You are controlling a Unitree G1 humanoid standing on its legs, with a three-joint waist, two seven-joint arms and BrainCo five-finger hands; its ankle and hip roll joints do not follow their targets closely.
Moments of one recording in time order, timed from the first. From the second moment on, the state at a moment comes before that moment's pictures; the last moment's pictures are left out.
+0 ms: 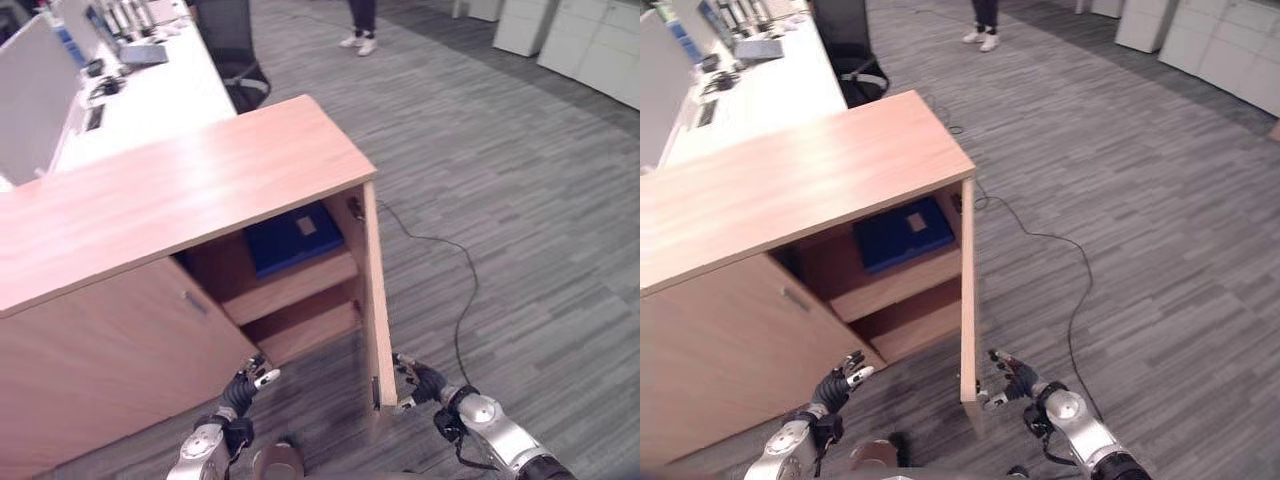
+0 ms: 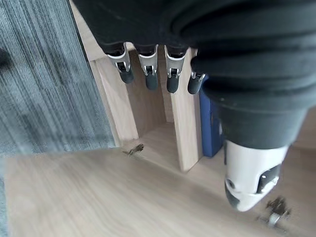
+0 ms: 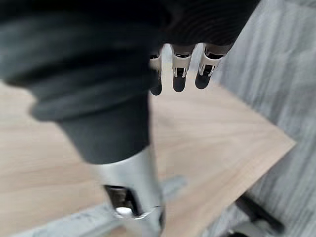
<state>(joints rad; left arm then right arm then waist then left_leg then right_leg) 0.20 0.24 -0.13 0.43 -0.43 -0.02 -0.14 0.07 -0.49 0.46 0.38 0.13 0.05 0.20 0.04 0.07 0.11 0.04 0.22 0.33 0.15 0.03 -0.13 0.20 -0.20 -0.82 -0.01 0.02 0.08</state>
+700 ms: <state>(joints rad) 0.18 0.40 -0.15 0.43 -0.41 0.00 -0.14 -0.17 -0.31 0.17 0.61 0.14 0.06 0.00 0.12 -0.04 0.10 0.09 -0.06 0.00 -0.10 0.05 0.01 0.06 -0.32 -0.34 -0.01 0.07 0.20</state>
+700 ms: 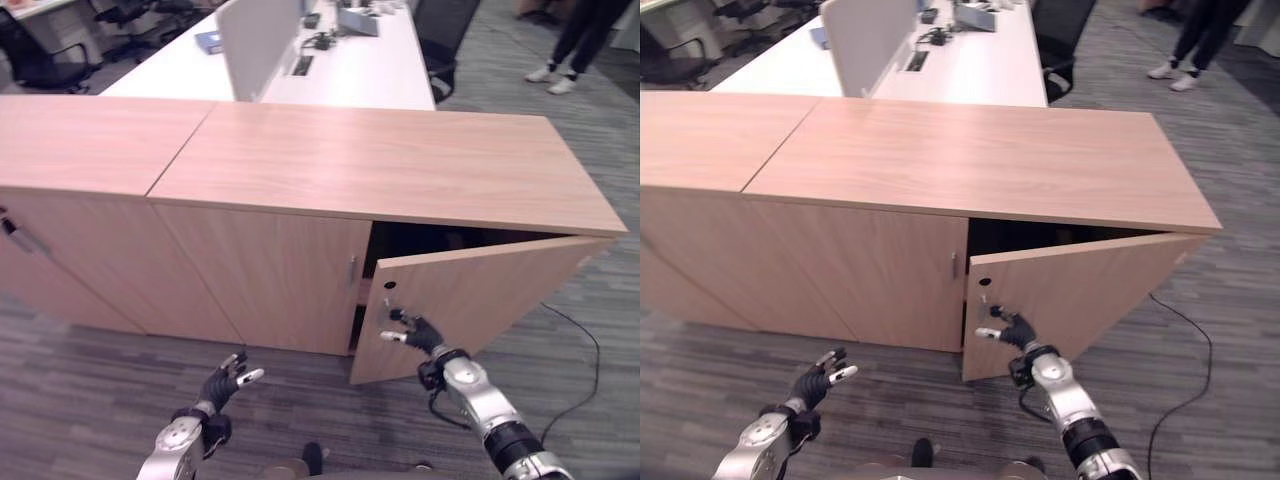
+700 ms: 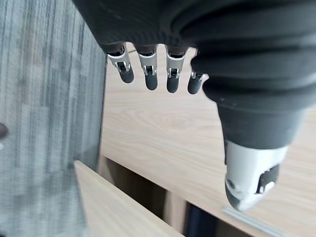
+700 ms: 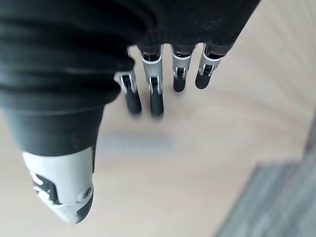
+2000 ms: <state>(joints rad) 0.20 0.43 -0.23 0.39 -0.41 0.01 -0.18 -0.33 -0.47 0.09 1.06 0.26 0.07 -0.06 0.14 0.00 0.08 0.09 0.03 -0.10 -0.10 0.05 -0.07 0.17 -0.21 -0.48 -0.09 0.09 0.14</state>
